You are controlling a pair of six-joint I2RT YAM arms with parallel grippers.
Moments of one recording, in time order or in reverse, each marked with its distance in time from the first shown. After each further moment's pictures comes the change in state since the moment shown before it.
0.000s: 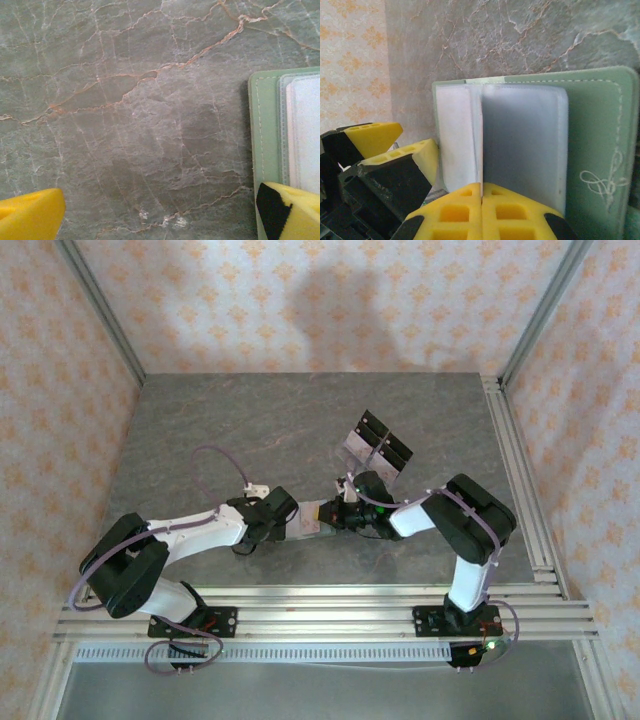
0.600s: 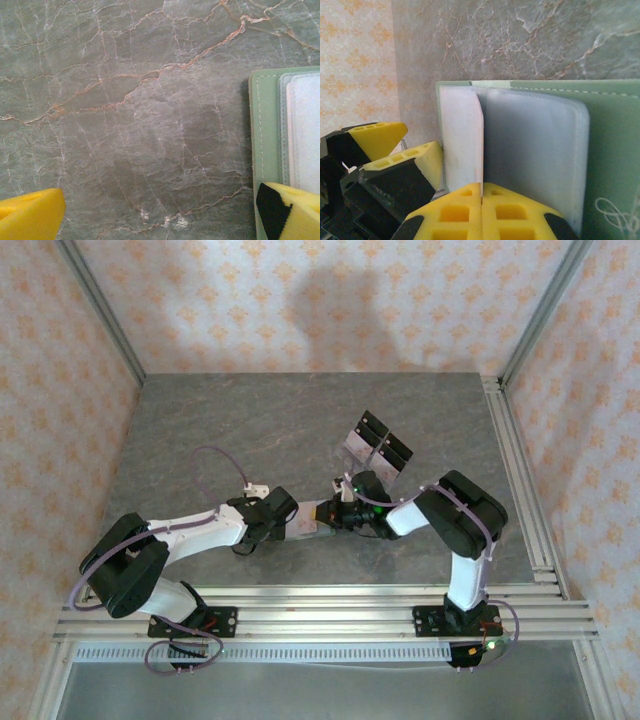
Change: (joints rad) left arm 0.000 0.000 0.000 -0.001 -0.002 0.000; right arm 0.000 0.058 0.022 0.060 -0.042 0.026
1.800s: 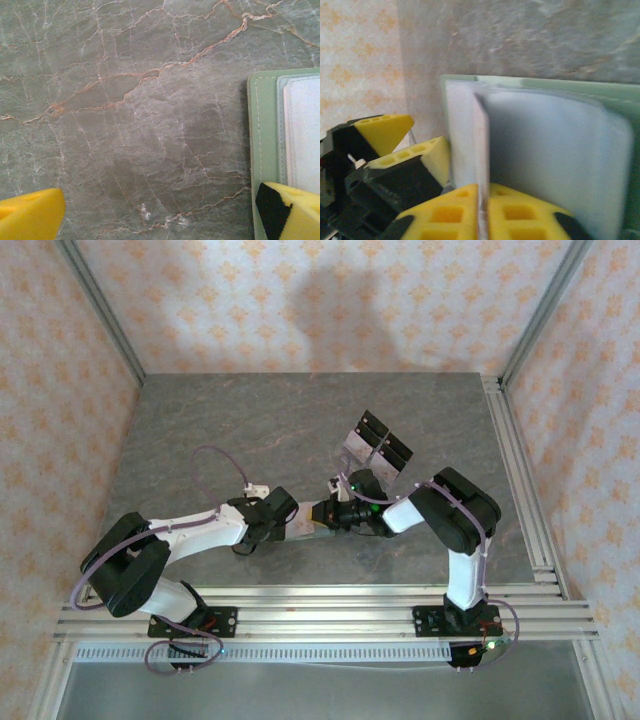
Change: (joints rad) left arm 0.000 0.006 0.000 0.000 0.000 0.000; right arm -0.001 0.040 0.039 -0.005 -0.070 0.007
